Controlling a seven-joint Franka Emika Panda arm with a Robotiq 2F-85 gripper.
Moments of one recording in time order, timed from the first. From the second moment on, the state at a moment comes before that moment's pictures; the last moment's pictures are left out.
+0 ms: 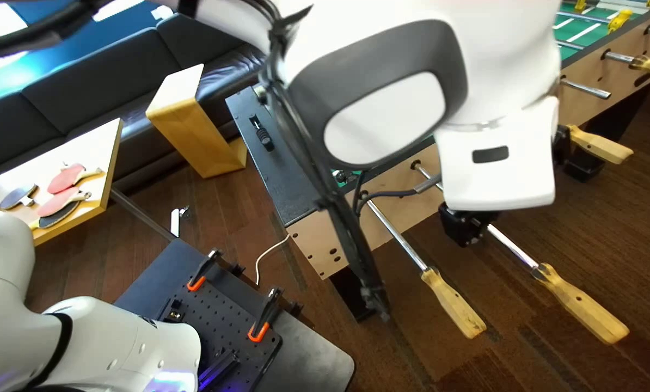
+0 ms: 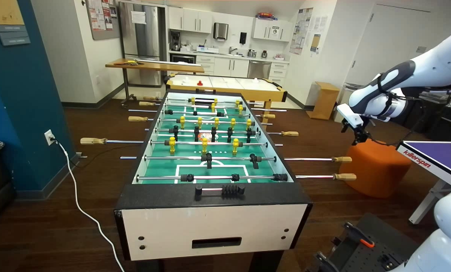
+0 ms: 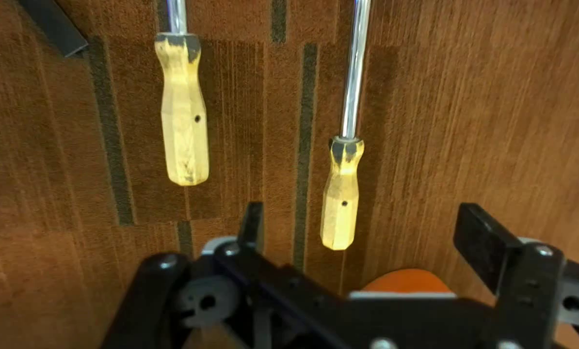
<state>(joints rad) -0.49 0.18 -0.34 -2.22 0.05 2.67 1.23</state>
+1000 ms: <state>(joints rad) -0.44 0.40 -0.43 -2.05 0.10 2.62 1.29</state>
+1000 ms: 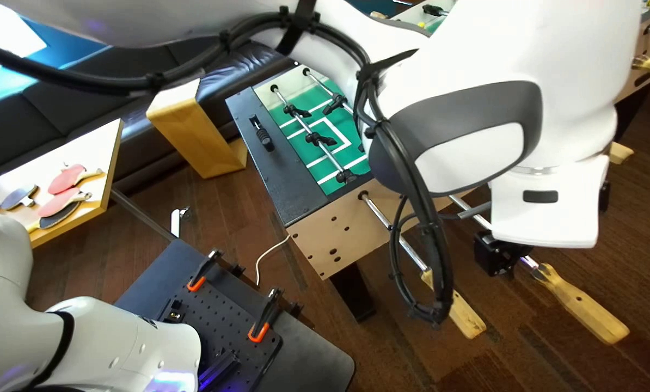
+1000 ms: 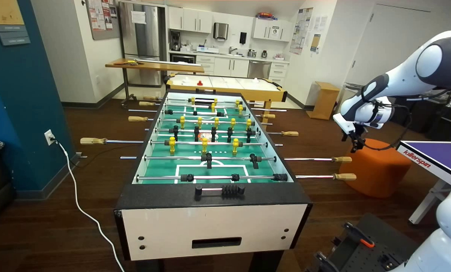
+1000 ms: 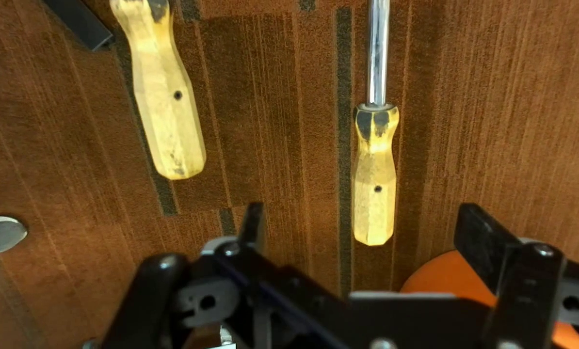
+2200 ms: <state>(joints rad) -0.56 0.72 -0.37 -1.77 0.30 2.51 1.03</state>
